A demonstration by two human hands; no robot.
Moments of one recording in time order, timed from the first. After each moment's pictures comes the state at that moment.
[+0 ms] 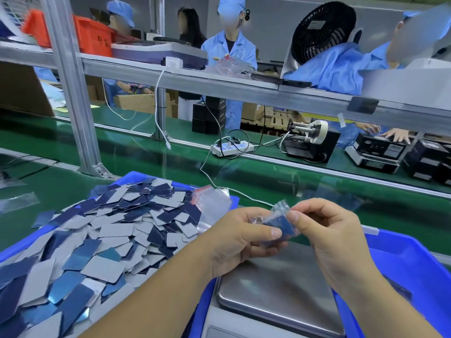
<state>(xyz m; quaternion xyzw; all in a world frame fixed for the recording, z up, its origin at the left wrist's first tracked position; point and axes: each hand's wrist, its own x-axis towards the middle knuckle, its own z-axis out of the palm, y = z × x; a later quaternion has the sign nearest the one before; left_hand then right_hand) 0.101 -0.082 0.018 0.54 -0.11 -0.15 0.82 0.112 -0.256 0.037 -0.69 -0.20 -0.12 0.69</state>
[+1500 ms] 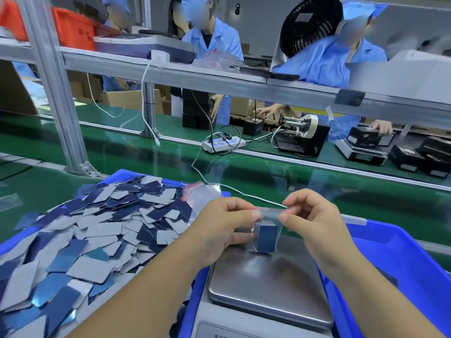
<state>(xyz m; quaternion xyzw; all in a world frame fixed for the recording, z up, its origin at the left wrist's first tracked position) 0.112 -0.079 0.010 0.59 -0.06 -0.06 0.81 0.131 -0.271 0.024 -0.75 -0.19 -0.08 0.63</state>
